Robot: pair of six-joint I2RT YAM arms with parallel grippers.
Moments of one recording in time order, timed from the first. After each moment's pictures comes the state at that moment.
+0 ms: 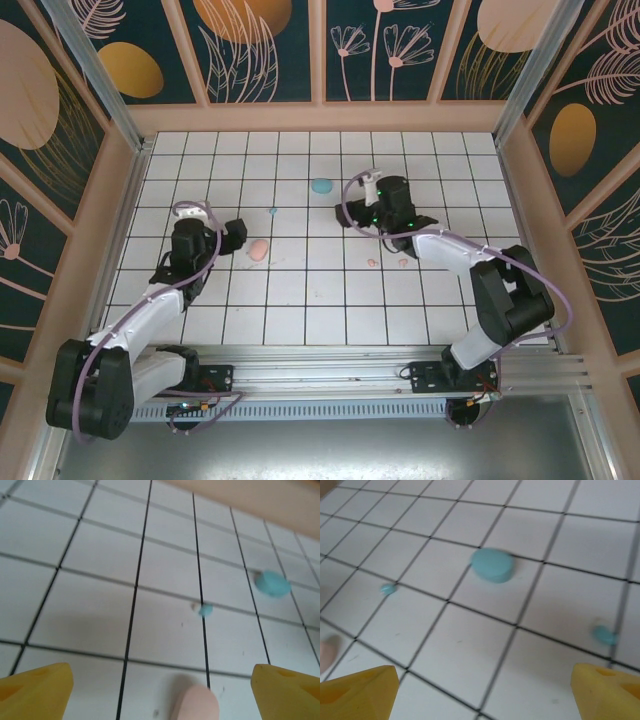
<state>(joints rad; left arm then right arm) -0.22 1.10 0.47 0.11 -0.03 -0.43 0.52 1.57 0.90 0.12 -0.11 0.18</state>
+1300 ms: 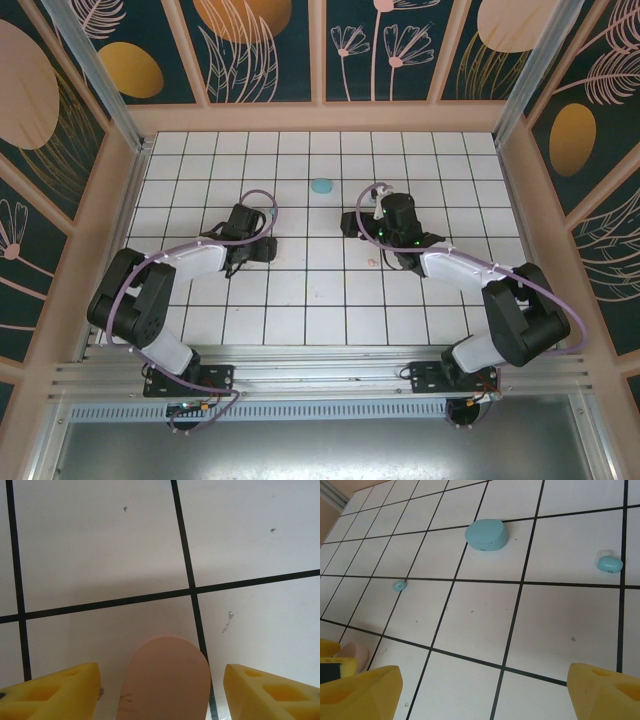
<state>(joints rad) -0.43 1.61 0.79 -0.17 -0.06 -0.28 0.52 1.45 0.74 0.14 -0.08 0.45</state>
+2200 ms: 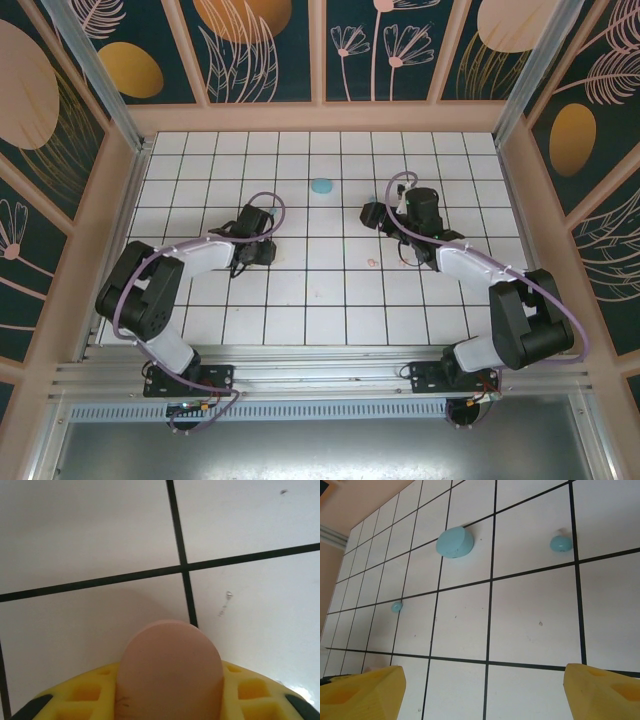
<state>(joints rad) -0.47 1.65 0.83 -0.25 -0.09 -0.29 0.35 1.41 0.74 0.08 -0.24 0.62</state>
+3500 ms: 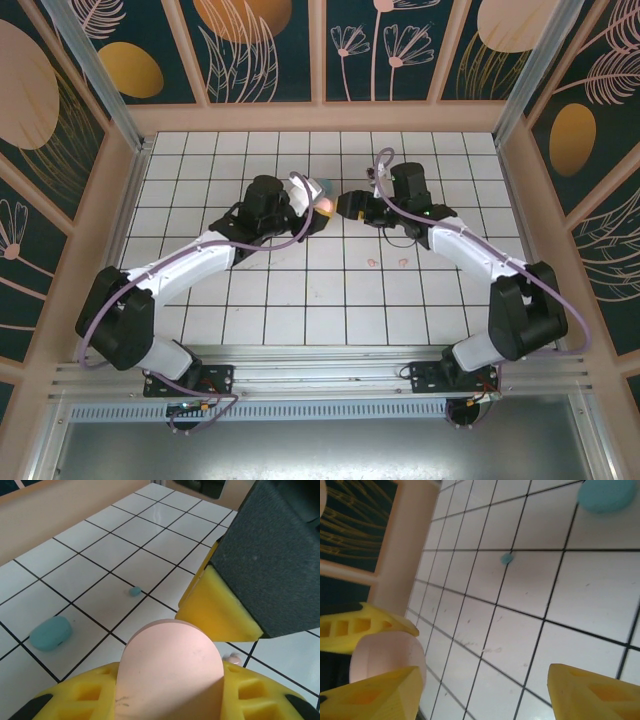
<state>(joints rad) -0.64 1.50 1.01 0.02 0.31 0.11 0.44 1.45 1.00 -0.14 -0.56 0.62</state>
